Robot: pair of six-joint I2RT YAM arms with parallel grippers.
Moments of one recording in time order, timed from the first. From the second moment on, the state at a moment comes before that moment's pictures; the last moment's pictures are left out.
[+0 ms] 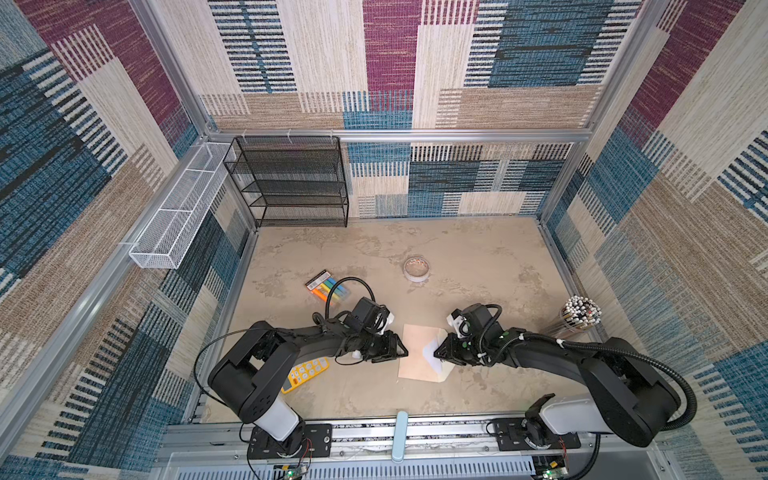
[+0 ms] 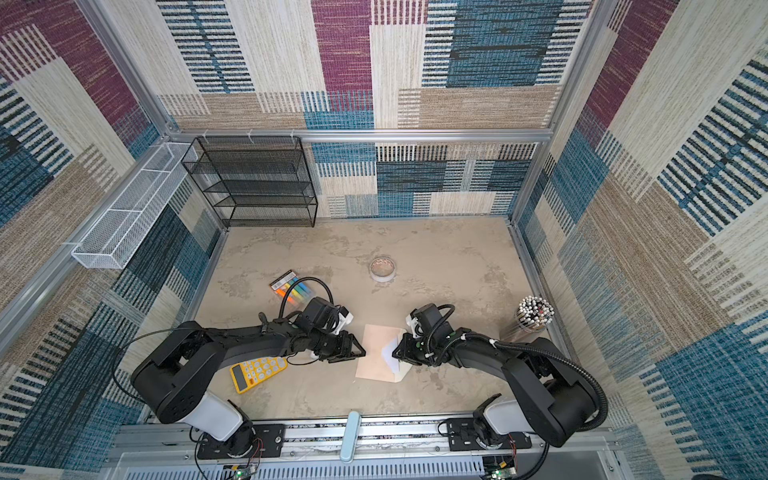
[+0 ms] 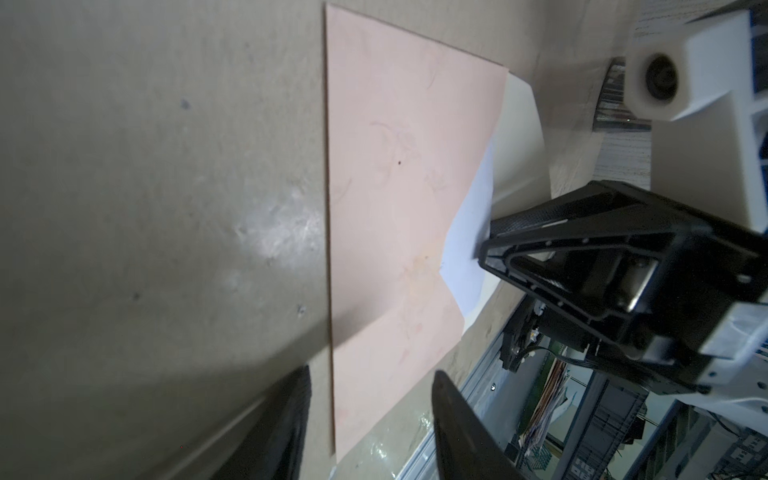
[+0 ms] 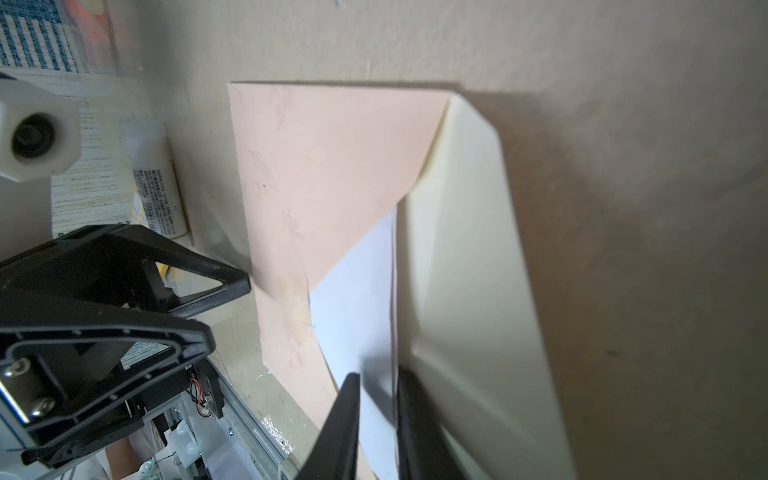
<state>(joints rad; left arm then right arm) -0.67 1.59 0.66 -0.10 0.60 -0.72 0.57 1.38 0.47 -0.10 -0.49 0.79</state>
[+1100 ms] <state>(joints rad) -0.70 1.59 0.61 -0.03 0.60 -0.79 0.59 1.43 0.47 -0.06 -0.53 0.80</state>
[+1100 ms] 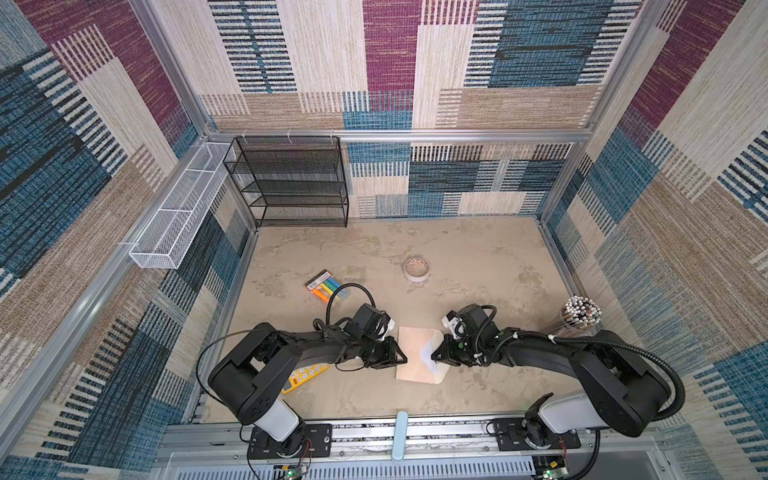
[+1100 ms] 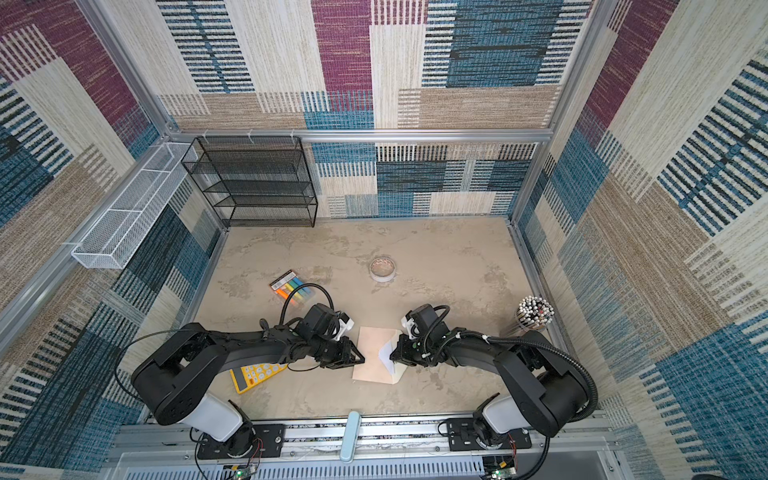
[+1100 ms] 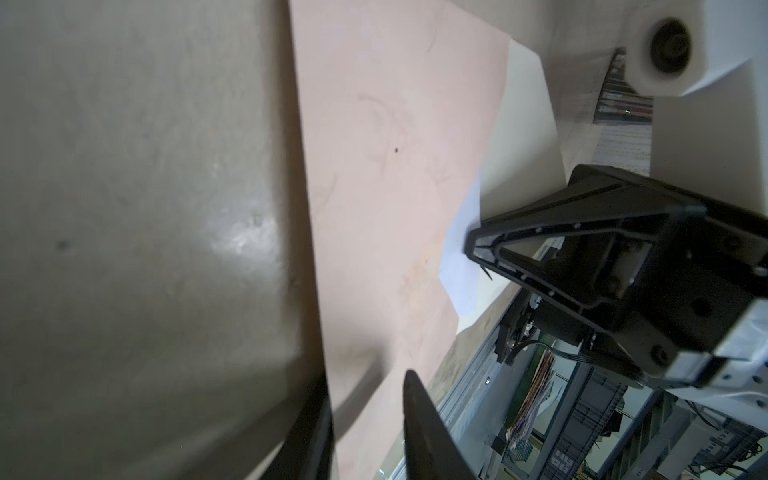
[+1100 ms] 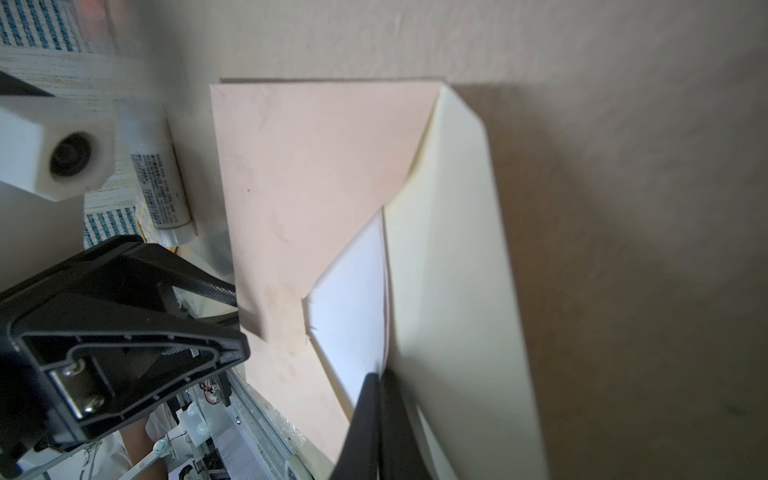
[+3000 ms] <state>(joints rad) -0.53 1.80 0.94 -0.08 0.55 -0.73 0.54 1.60 0.70 -0.16 -0.51 0.62</state>
